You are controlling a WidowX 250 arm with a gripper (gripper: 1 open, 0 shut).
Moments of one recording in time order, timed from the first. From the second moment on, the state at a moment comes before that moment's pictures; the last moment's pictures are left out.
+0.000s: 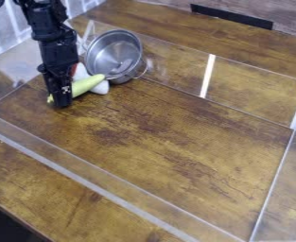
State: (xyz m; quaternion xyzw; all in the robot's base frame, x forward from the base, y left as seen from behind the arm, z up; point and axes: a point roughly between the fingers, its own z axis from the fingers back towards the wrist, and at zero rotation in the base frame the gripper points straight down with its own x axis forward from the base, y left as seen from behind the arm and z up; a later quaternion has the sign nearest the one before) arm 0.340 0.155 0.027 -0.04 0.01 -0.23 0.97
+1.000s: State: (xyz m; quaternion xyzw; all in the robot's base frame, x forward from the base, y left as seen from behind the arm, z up) arm 0.346 0.161 0.033 -0.08 0.01 -0.24 0.97
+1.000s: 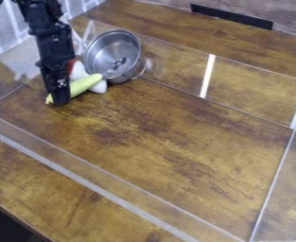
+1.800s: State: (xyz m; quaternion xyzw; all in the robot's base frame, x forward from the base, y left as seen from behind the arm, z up) arm 0.373 0.152 0.047 -0.07 -0.01 -0.22 0.97
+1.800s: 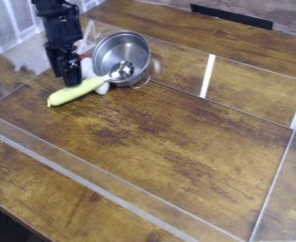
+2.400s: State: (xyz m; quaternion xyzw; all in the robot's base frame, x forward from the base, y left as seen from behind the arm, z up) arm 0.383 0.139 0.048 -0.08 -0.01 -0.24 0.97
